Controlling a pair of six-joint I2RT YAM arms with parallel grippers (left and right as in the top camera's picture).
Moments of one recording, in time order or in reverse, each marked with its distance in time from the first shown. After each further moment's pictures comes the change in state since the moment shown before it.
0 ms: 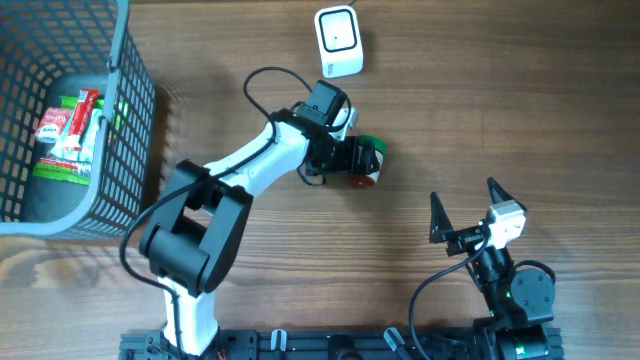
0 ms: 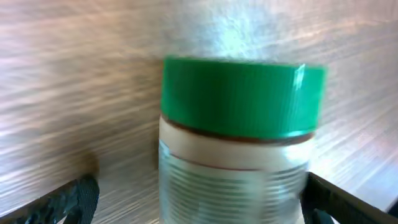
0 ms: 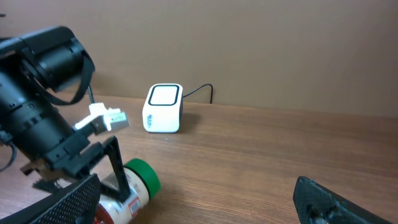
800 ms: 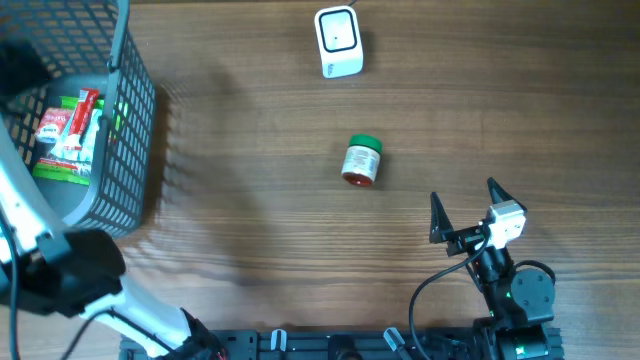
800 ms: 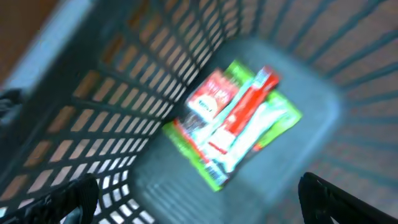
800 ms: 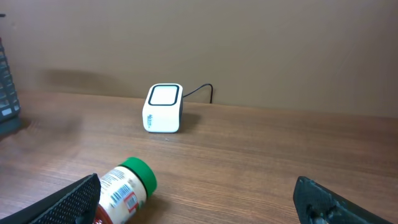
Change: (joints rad) left arm 1.043 -0.069 0.890 -0.810 -0.620 0.417; right arm 0.000 0.000 0.000 0.000 0.000 0.000
